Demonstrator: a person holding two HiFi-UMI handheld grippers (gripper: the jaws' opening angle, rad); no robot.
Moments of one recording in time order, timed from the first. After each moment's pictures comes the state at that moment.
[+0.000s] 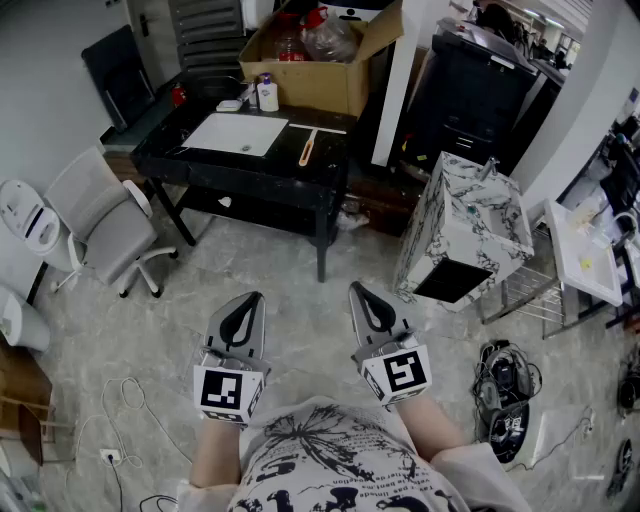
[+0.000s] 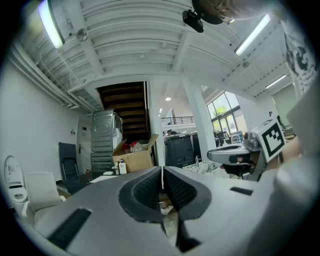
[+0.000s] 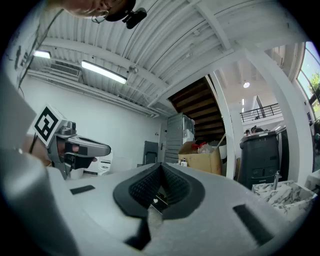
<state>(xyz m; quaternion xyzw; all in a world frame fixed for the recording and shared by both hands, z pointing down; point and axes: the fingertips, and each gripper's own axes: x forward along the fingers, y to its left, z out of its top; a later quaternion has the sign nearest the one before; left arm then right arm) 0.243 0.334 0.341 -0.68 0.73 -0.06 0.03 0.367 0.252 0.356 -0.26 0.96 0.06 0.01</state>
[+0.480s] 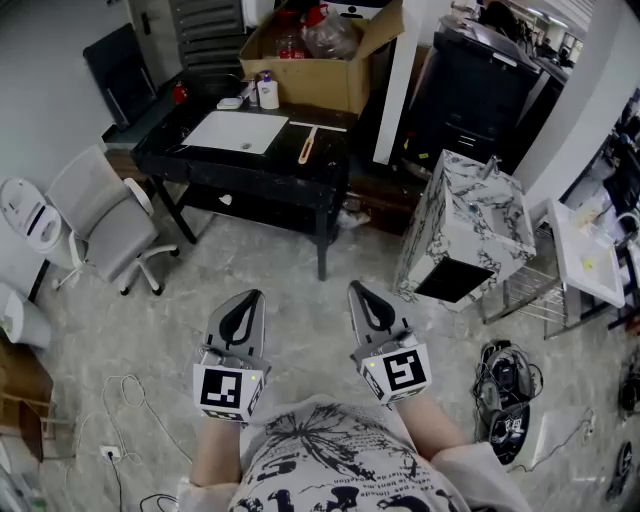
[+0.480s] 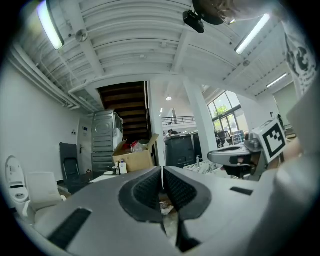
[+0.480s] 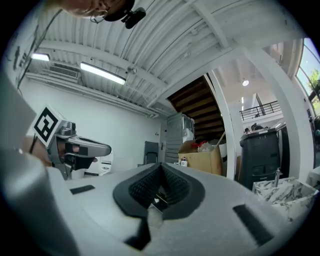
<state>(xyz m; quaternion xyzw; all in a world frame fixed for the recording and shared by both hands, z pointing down) 0.249 0.324 0.348 -0.68 0.73 -0.06 0.04 0.371 0.243 0.361 -0.26 0.97 0.05 0.02</state>
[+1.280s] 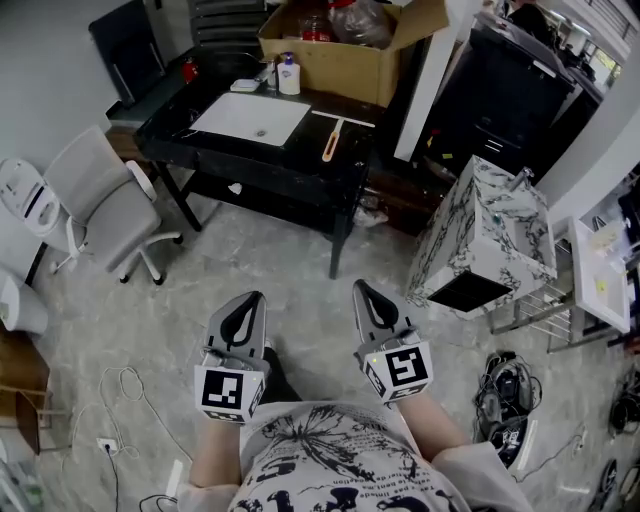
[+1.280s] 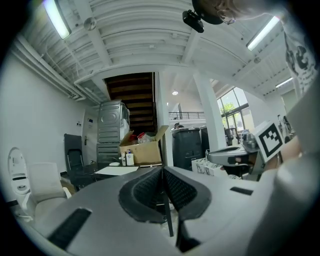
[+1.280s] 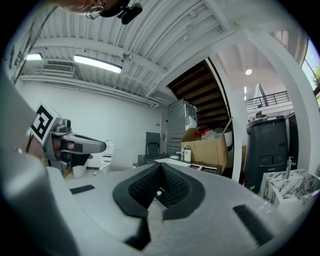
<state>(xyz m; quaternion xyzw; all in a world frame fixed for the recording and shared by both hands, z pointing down) 0.157 0.275 0.393 -0.66 0.75 -0.06 0.00 0.280 0.178 0.413 -0.25 0.97 0.03 -0.03</state>
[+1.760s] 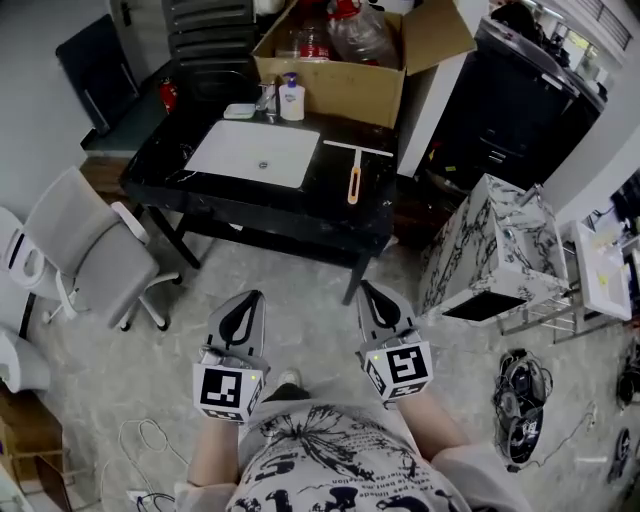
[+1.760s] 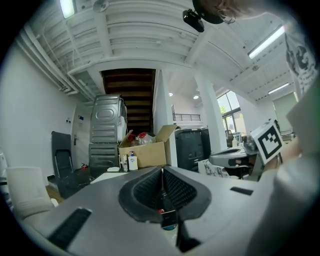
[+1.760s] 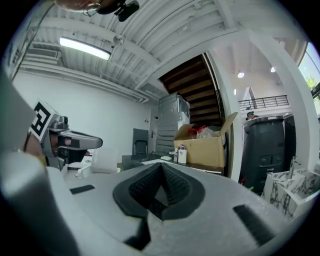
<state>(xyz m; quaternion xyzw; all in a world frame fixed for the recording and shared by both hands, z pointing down) -0.041 0.179 0.392 -0.71 0.70 -0.05 0.00 0.102 0.091 0.419 -0.32 0.95 0.02 -0.05</state>
